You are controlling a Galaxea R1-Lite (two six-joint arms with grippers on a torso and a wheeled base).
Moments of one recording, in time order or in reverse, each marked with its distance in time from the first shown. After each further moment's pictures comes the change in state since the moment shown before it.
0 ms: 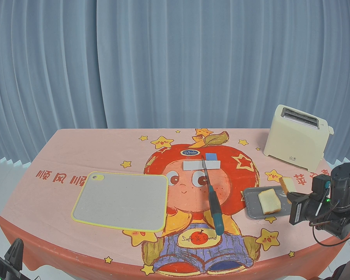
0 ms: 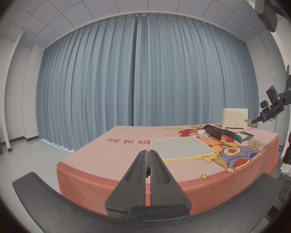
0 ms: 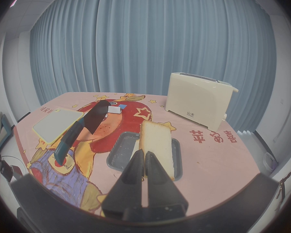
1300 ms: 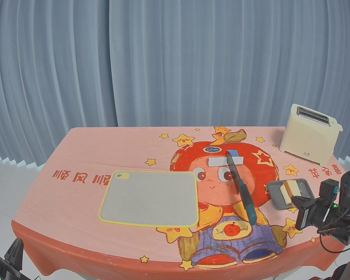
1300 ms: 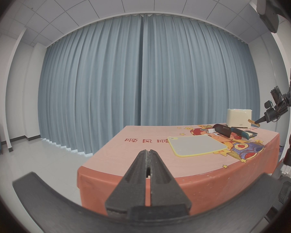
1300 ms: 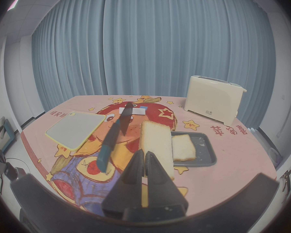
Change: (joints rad) left arm 0.001 0.000 0.000 0.000 0.008 -0.007; right arm 0.027 -0.112 0.070 0.005 -0.004 0.033
